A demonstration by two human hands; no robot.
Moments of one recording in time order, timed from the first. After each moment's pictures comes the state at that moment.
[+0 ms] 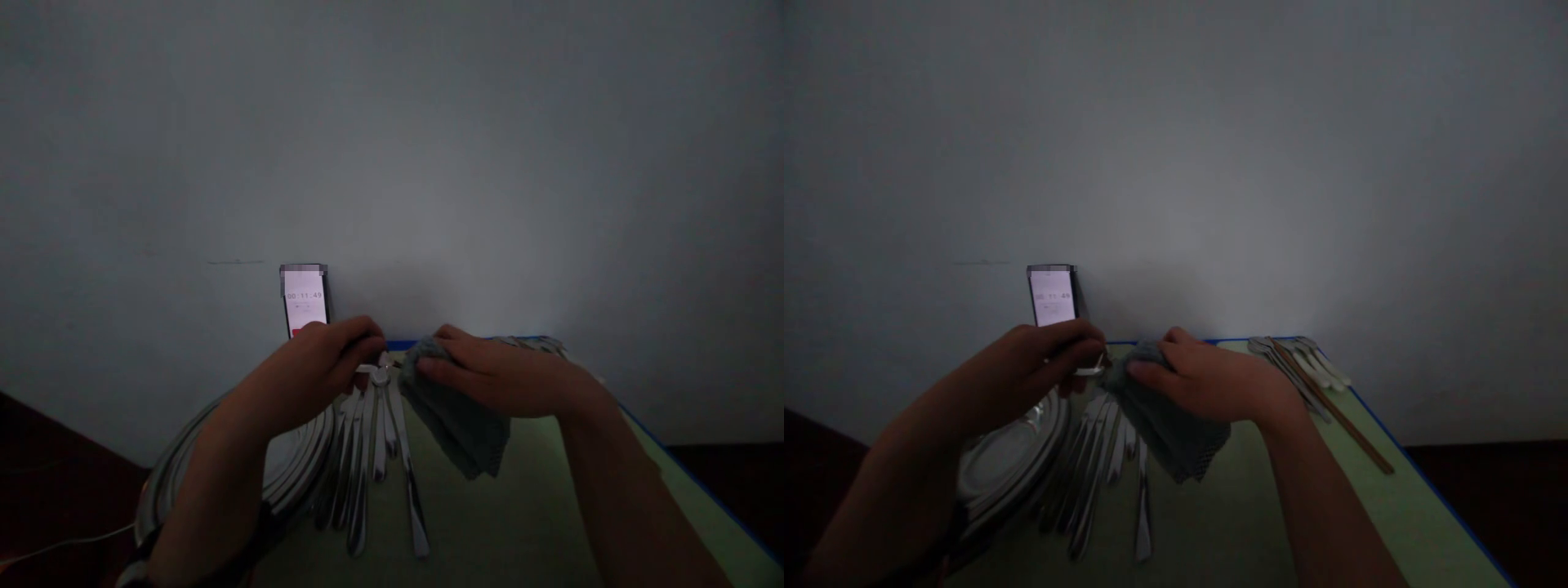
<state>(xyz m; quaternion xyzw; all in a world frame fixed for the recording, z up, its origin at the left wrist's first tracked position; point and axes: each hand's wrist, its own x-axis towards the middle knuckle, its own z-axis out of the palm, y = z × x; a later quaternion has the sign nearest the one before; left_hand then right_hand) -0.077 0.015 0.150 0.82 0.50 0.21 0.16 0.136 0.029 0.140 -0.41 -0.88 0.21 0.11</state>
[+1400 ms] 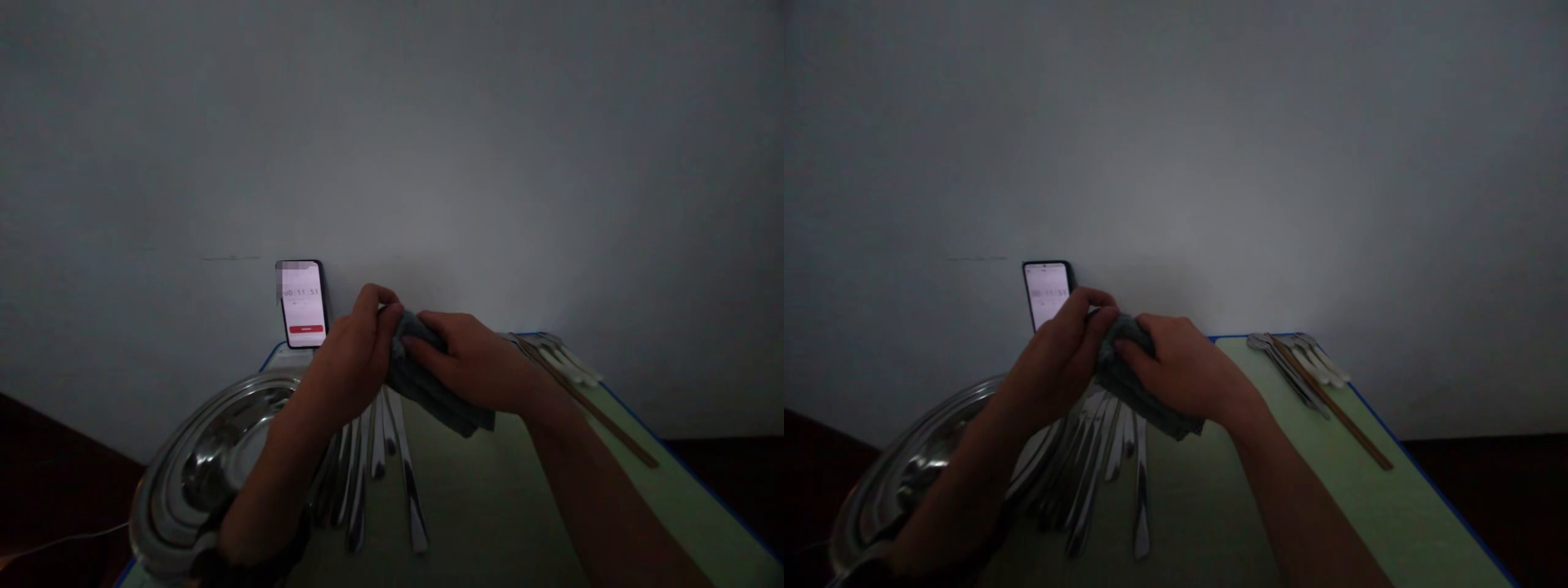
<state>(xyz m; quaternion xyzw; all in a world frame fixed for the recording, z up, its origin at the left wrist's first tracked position) -0.037 0.022 0.135 0.77 0.51 0.37 0.03 0.118 0.032 0.134 -0.39 -0.86 0.18 0.29</state>
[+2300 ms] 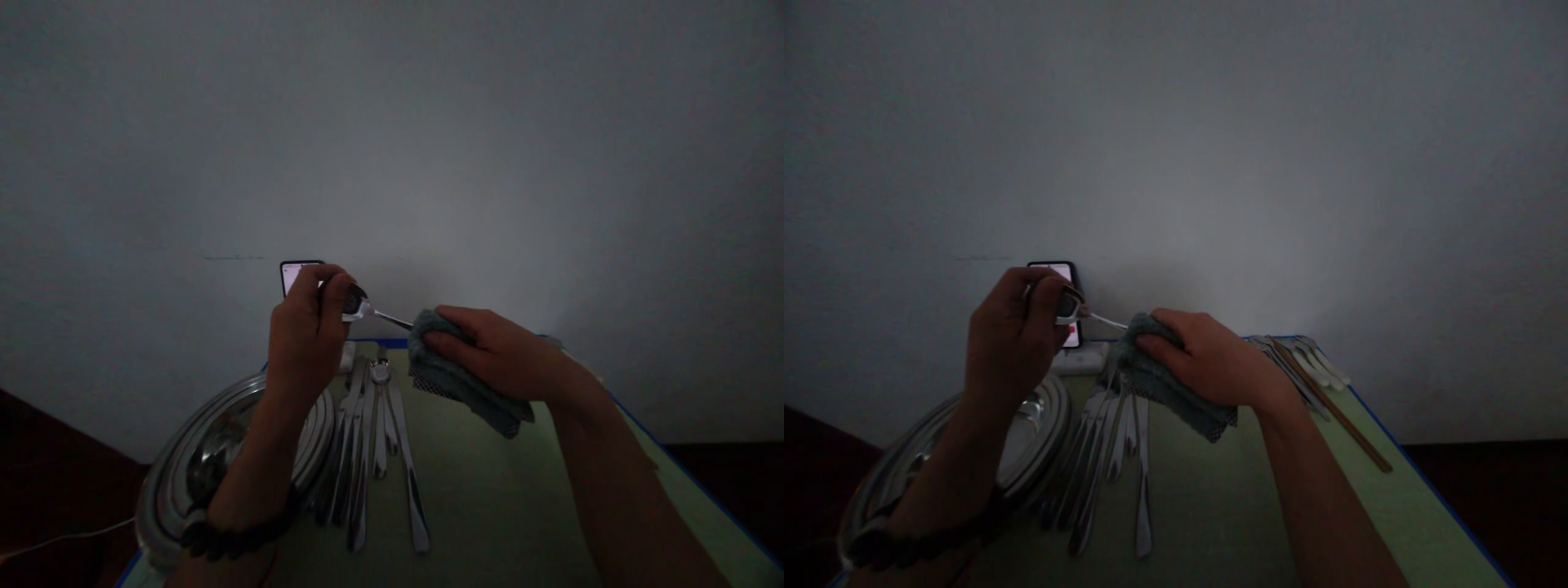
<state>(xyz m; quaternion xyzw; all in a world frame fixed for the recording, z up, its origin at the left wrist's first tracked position) -0.065 0.028 0.141 0.65 0.56 0.51 0.03 0.137 0.036 0.142 -0.35 -0.88 0.19 0.25</state>
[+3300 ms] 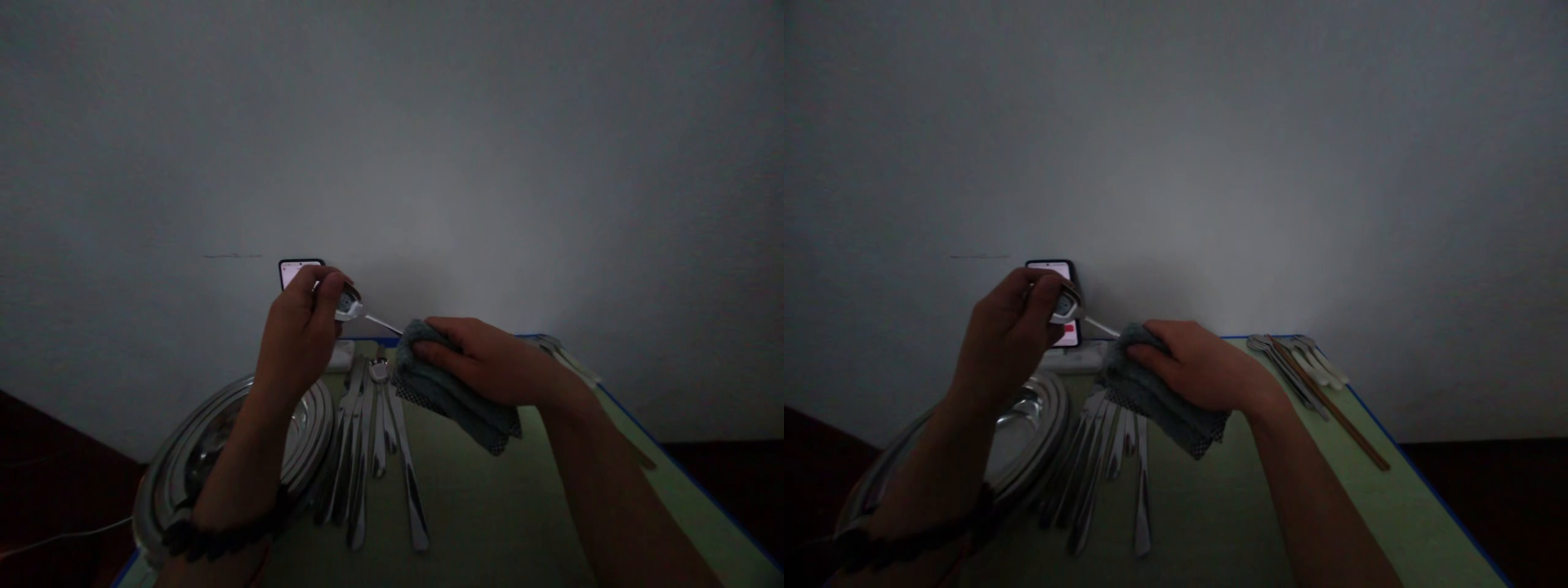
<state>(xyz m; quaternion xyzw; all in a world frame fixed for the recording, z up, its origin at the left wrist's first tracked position) -0.069 0.035 0.139 0.64 0.53 0.55 0.10 0.132 0.037 0.136 -0.35 -0.88 0.22 0.22</state>
